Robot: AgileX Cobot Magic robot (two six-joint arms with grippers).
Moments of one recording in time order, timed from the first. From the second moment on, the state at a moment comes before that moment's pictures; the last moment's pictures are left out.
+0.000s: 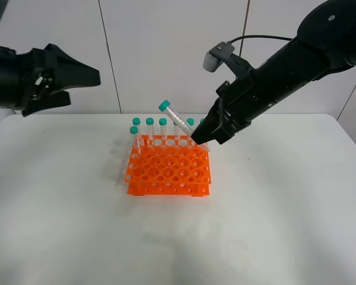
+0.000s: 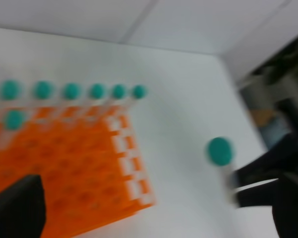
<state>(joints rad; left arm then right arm) -0.09 1.21 -0.87 -1.24 0.62 0.81 0.36 1.65 -1.28 0.68 0.94 -1.12</state>
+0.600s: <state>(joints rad) -0.32 1.51 -0.90 -1.73 0.61 1.15 0.36 1.65 -1.28 0.68 0.92 -1.12</state>
